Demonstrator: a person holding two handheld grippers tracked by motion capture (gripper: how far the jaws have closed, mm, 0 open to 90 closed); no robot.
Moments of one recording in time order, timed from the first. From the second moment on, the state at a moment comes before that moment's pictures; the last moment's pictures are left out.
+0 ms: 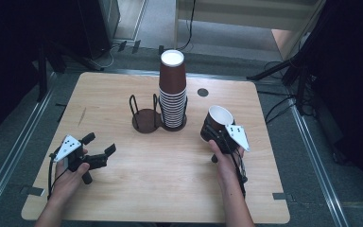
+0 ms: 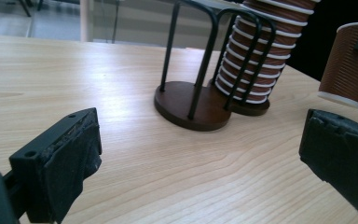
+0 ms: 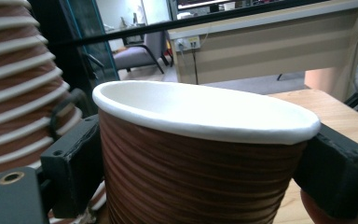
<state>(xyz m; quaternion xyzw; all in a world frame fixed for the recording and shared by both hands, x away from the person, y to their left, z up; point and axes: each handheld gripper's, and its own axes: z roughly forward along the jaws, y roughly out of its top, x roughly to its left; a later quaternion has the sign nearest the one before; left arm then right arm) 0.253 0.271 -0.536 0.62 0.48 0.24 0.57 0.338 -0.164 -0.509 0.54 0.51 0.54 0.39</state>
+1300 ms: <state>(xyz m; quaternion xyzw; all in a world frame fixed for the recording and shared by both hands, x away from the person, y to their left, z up) 0.255 0.286 -0.543 0.62 0.52 0.26 0.53 0.394 -0.189 -0.546 0.51 0.55 0.46 0.47</state>
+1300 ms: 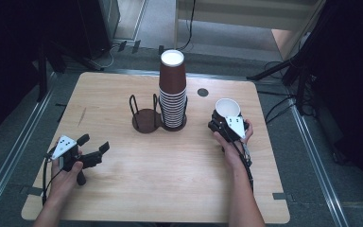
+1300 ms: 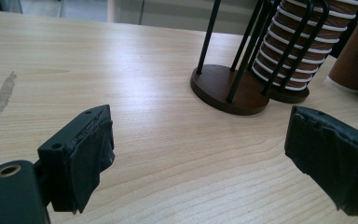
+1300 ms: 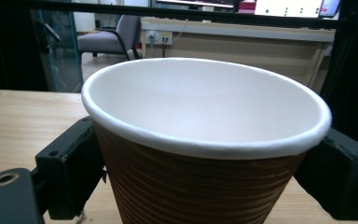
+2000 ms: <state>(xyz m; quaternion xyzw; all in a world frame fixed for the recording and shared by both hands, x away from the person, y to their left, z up) 0.256 0.288 -0.550 0.62 0.52 0.28 0.51 0.352 -0.200 -0.531 0.48 0.56 0.51 0.45</state>
